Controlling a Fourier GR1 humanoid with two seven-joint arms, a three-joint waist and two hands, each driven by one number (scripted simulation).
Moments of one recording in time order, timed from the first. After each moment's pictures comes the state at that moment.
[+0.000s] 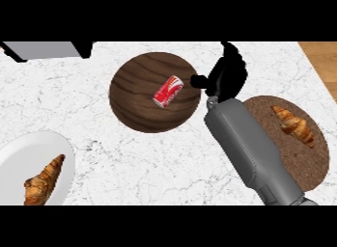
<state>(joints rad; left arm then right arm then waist) 0.71 0.74 -0.27 -1.72 0.13 0.48 0.26 -0.86 0.00 0.20 -0.84 1.12 -0.74 1.00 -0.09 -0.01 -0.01</state>
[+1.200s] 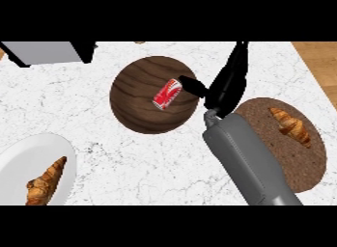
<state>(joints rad) 0.69 0.74 -0.28 -1.70 0.14 0.48 0.28 -0.73 0.00 0.29 -1.08 1.00 -0.96 0.94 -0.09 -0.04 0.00</state>
